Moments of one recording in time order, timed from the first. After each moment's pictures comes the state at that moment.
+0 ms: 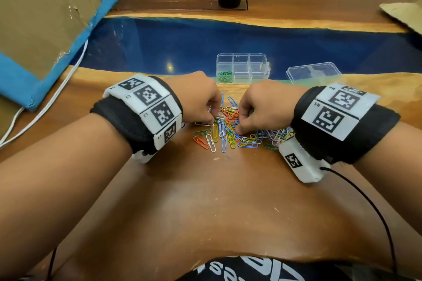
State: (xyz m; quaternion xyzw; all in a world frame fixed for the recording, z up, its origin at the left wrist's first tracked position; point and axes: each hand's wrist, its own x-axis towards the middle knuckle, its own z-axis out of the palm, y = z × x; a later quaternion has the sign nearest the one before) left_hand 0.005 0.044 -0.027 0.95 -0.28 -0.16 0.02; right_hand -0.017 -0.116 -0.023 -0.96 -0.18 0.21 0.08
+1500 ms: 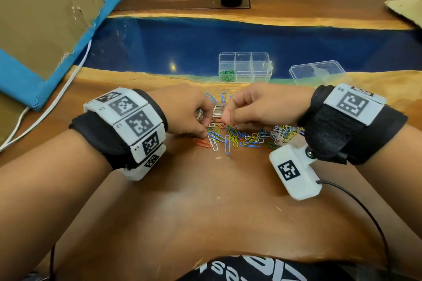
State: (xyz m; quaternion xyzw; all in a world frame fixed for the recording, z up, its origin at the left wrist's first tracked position) left_hand -0.013 0.063 -0.029 0.95 -0.24 -0.20 0.05; right_hand -0.021 -0.117 -0.026 -0.85 -0.14 0.34 0.38
